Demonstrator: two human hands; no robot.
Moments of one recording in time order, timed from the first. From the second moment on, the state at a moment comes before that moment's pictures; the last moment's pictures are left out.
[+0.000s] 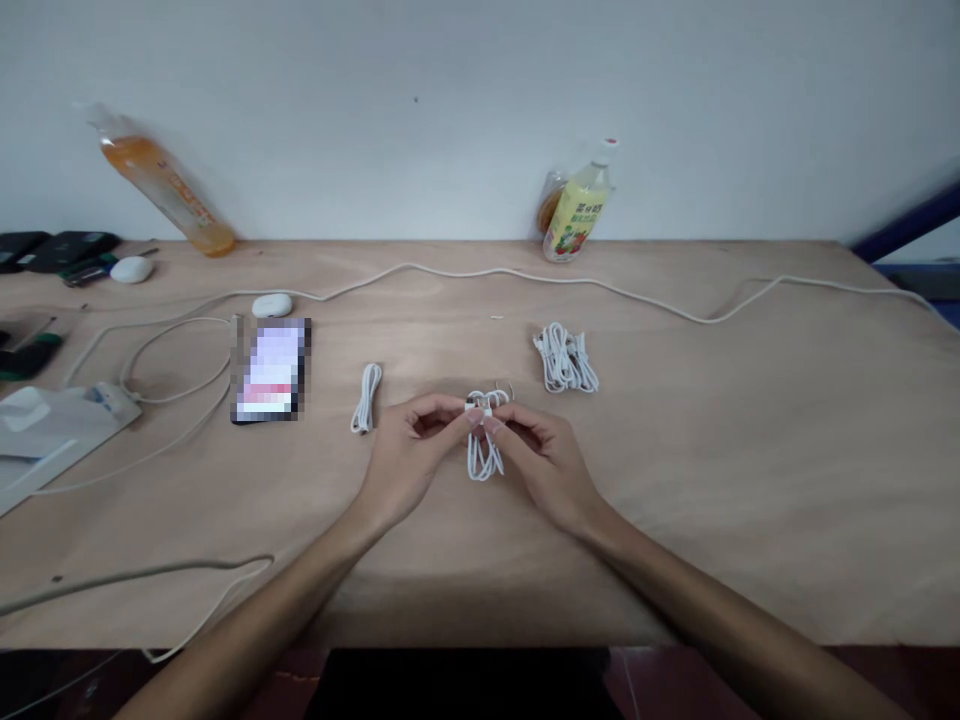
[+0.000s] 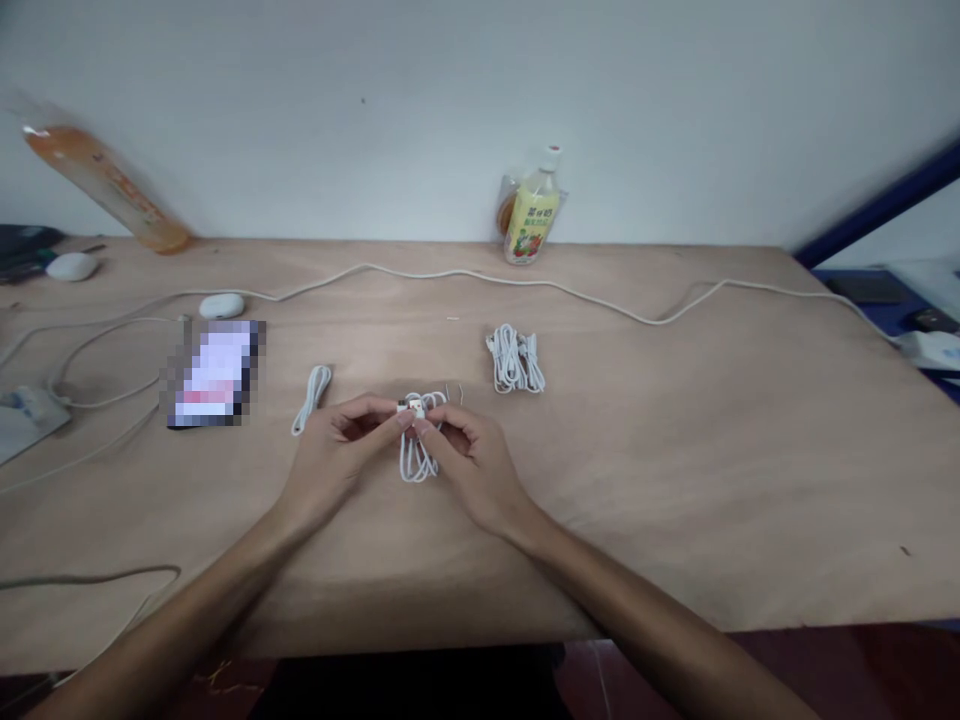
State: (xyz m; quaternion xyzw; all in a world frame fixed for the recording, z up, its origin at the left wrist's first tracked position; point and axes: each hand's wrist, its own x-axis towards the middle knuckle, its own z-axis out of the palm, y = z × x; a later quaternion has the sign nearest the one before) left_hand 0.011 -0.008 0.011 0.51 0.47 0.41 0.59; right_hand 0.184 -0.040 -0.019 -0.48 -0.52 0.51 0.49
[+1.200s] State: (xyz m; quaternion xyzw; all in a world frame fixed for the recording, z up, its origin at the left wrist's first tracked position) left_hand 0.009 -0.006 0.017 0.47 0.46 0.37 0.66; right_hand 0.187 -0.040 -0.012 -0.44 -0.62 0.46 0.46
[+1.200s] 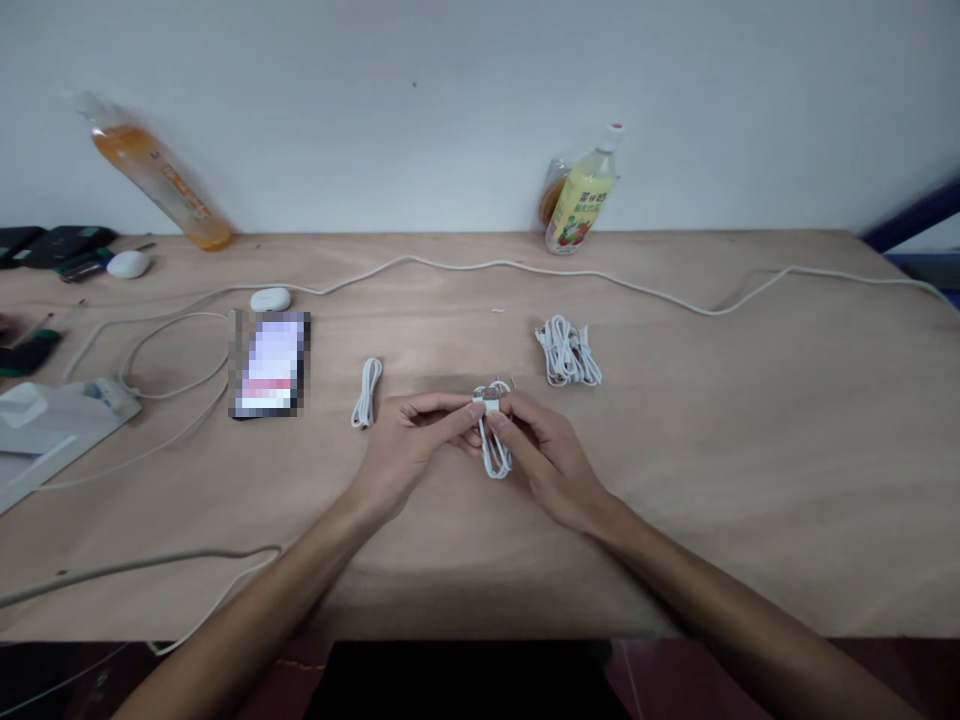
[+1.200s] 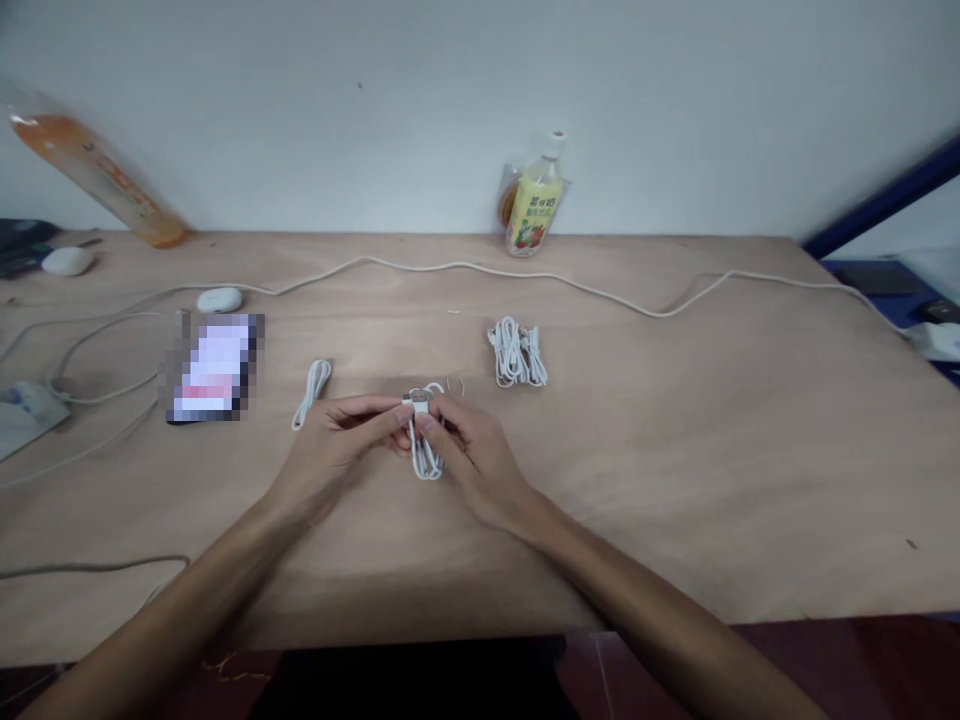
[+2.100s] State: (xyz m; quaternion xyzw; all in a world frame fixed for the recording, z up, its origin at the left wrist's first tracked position) left_hand 0.012 -0.006 0.014 0.47 0.46 0.39 0.65; right_hand 0.186 -0.043 -0.014 -0.44 -0.60 0.51 0.44
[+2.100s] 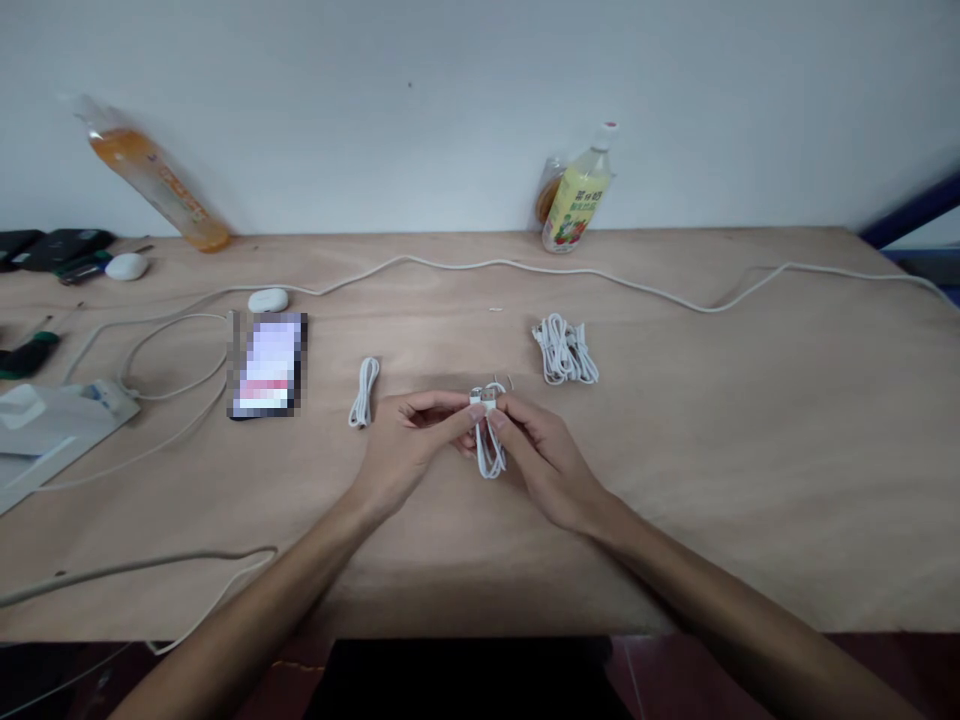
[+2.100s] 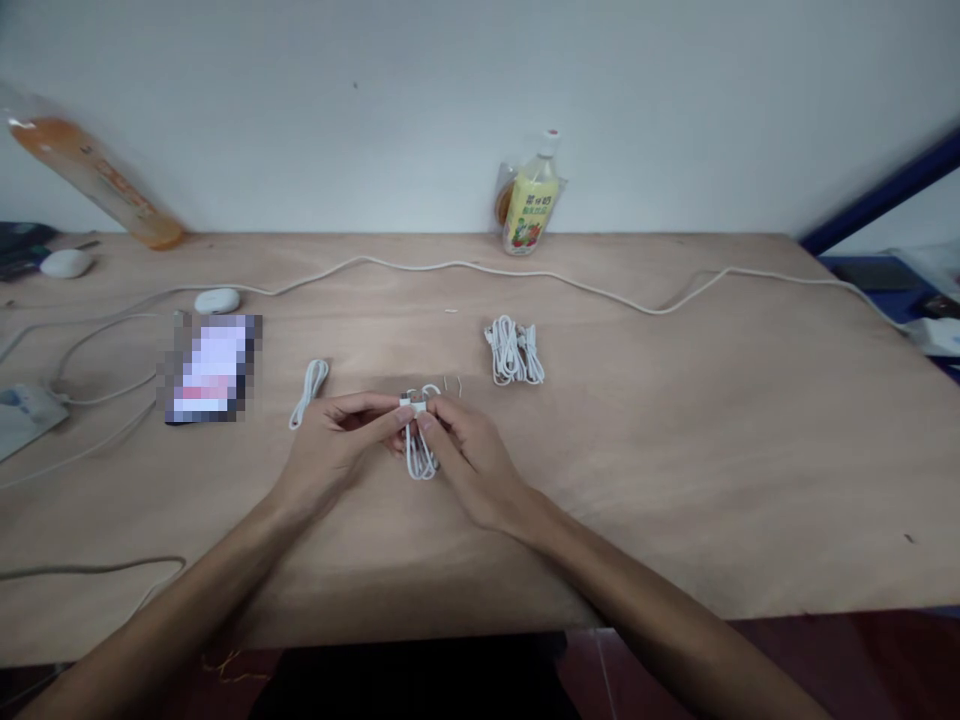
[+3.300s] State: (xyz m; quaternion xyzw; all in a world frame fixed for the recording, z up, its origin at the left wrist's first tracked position) left_hand 0.014 -0.007 0.017 0.44 0.45 0.39 0.67; right_hand 0.185 -0.042 -0.014 -0.43 -0.63 0.44 0.48
